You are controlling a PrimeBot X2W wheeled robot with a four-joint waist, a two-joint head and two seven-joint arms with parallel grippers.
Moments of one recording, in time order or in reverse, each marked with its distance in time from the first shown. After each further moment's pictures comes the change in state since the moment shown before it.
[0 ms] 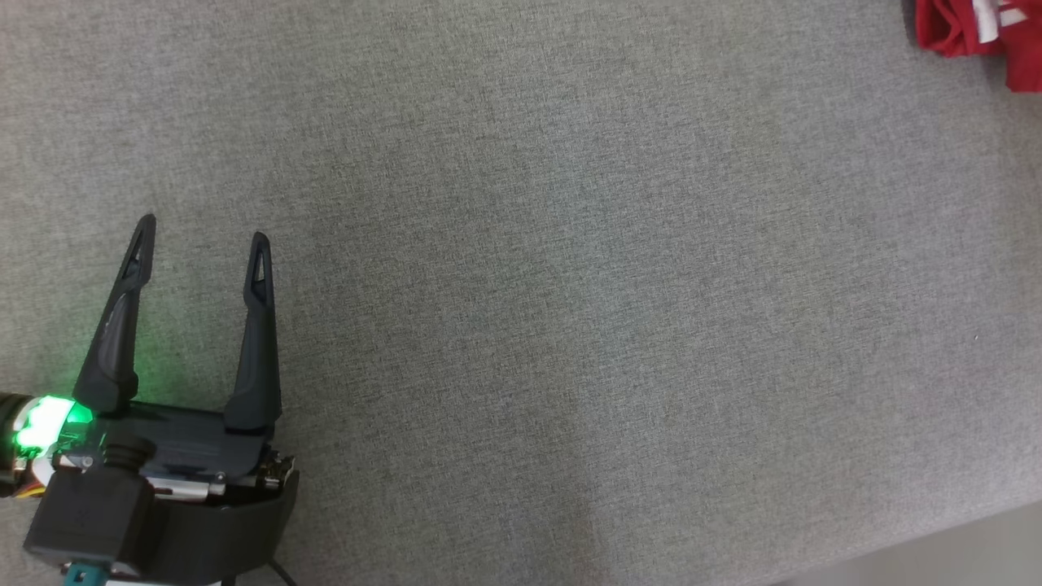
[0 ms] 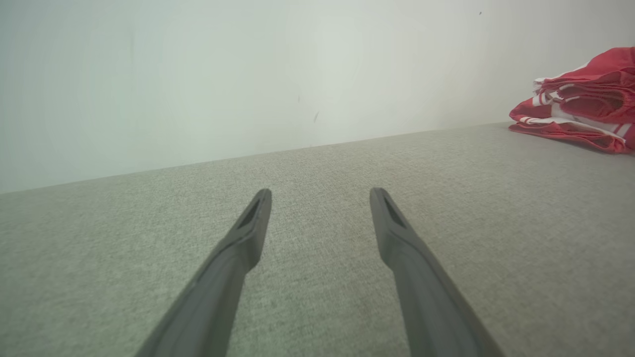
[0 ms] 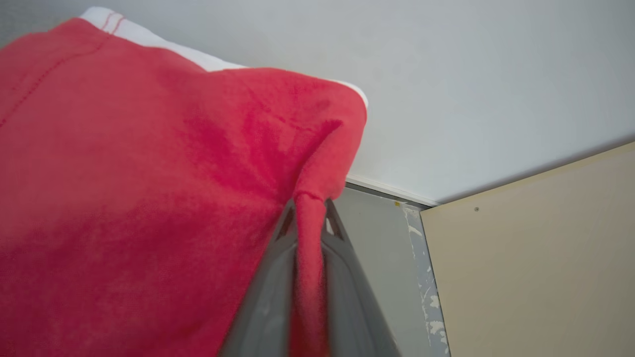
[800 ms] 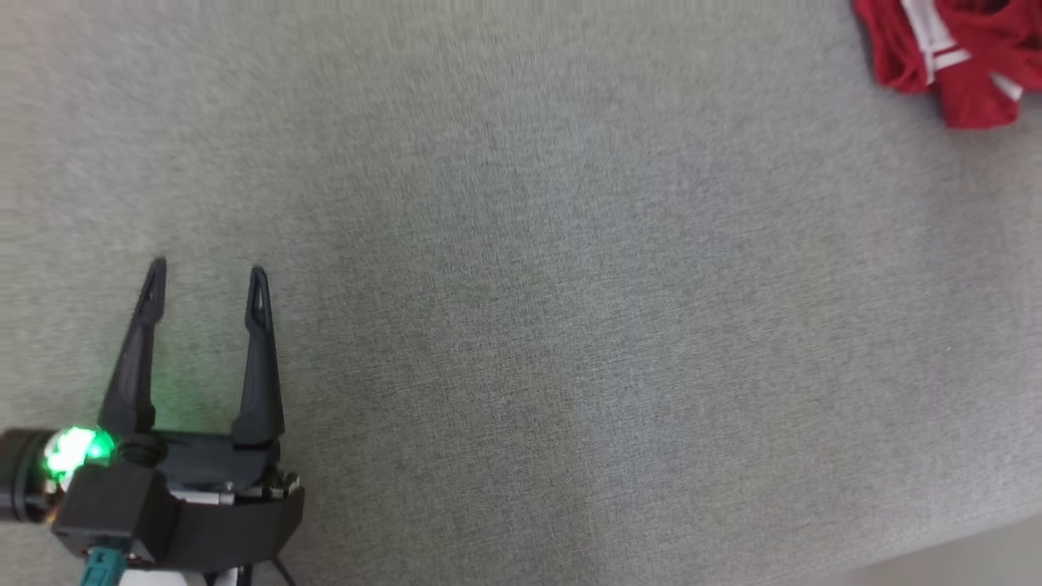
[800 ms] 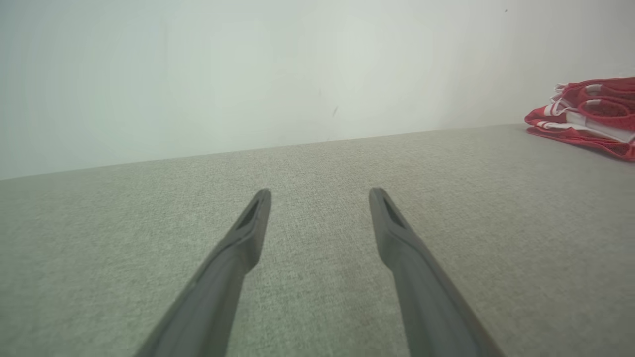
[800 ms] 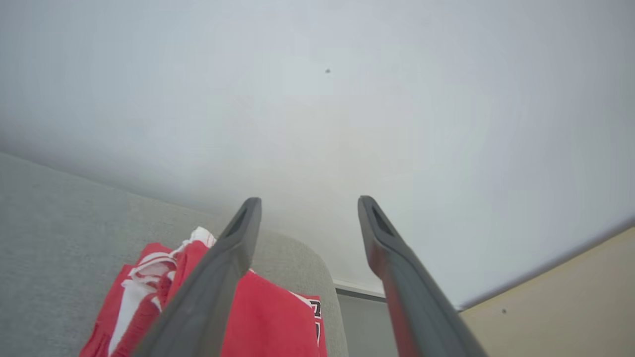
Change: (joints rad) left arm 0.026 -0.018 0.006 0.087 -0.045 0.038 -0.031; right arm -0.103 0.099 0.034 0.076 -0.002 0.000 -0.258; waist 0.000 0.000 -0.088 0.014
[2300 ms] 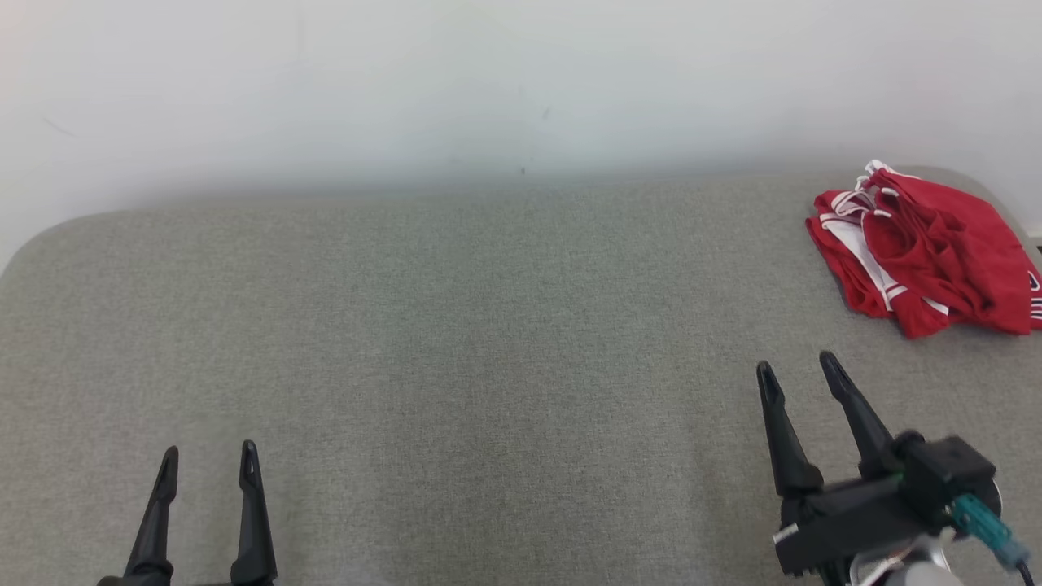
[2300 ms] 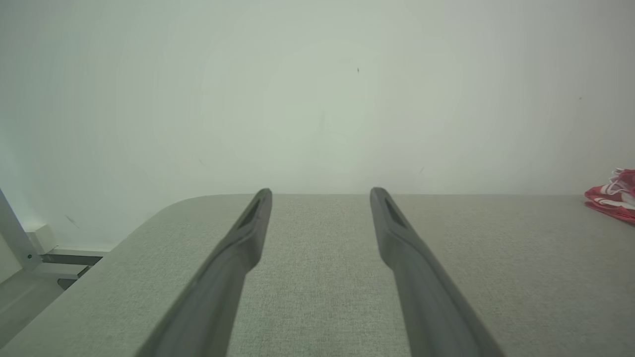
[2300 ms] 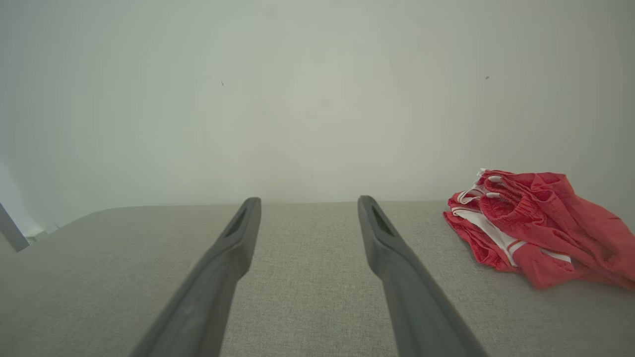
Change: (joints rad) left arm 0.258 -0.059 0.080 0.170 -0.088 0.009 -0.012; right arm 1.218 0.573 -0.453 -0.705 -0.193 0.000 -0.073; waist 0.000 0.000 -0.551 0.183
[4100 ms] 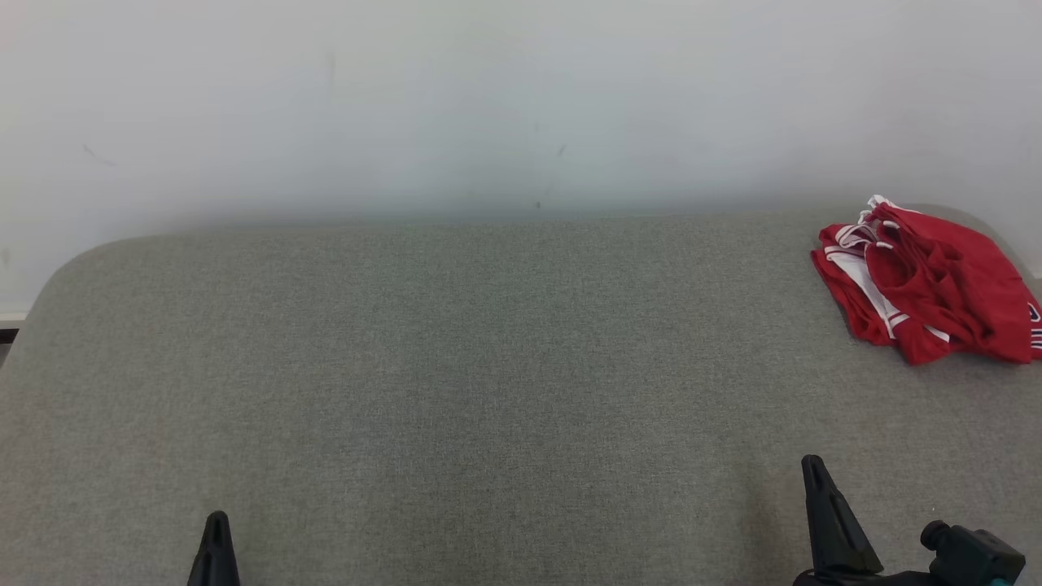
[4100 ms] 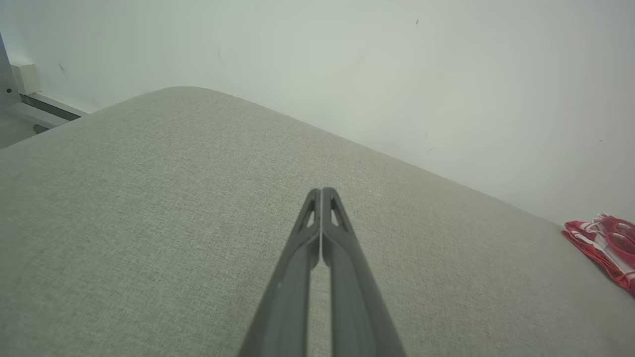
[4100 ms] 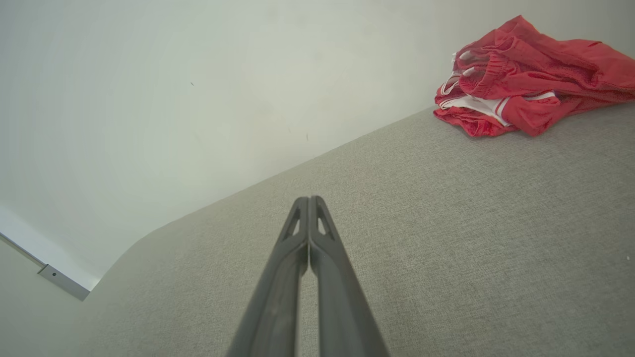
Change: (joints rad) left arm 0.031 -0.017 0.013 0.153 -0.307 -0.011 0.077; right arm 0.213 0.095 -0.068 -0.037 0.239 0.000 0.046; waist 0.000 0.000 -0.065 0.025
